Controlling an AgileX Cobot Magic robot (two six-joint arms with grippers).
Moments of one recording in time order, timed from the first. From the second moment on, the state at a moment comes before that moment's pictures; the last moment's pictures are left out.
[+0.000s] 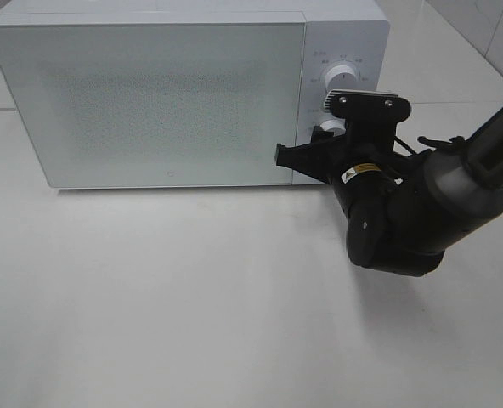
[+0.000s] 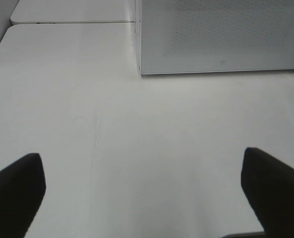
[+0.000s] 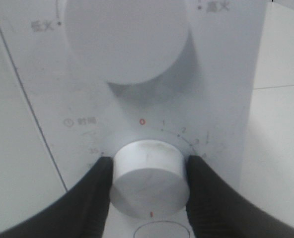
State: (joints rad) left arm 0.07 0.00 -0.50 -0.20 1.05 0.15; right arm 0.61 2.08 -0.79 0.66 -1.18 -0.01
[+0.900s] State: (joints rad) left arm 0.07 0.00 -0.50 -0.20 1.05 0.15; right arm 0.59 2.08 -0.77 0.58 -1.19 1.34
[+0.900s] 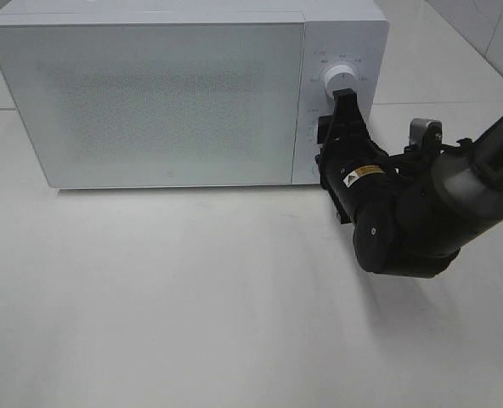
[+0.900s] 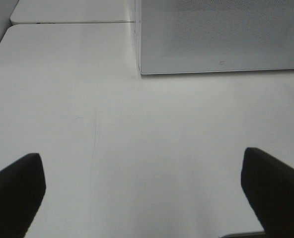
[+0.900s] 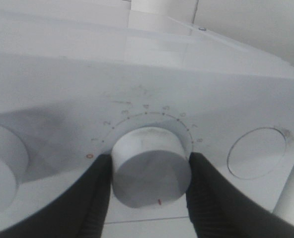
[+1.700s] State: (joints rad) left arm 0.07 0.00 -0.50 -0.20 1.05 0.15; right arm 0.60 2.08 -0.77 0.59 -1.20 1.74
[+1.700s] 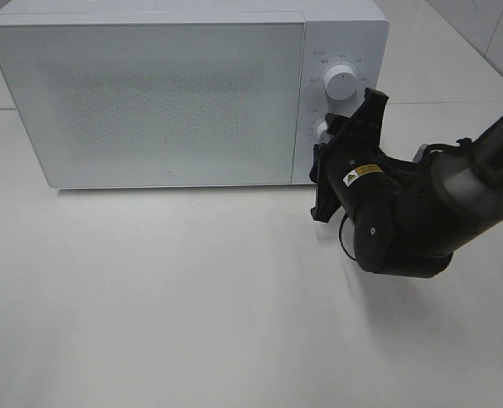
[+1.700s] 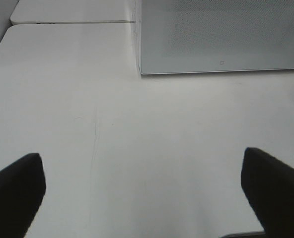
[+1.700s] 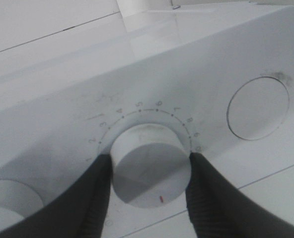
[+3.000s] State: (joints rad) left arm 0.07 0.00 -0.50 -0.20 1.05 0.15; right arm 0.61 2.02 -0.69 0.57 -1.21 1.58
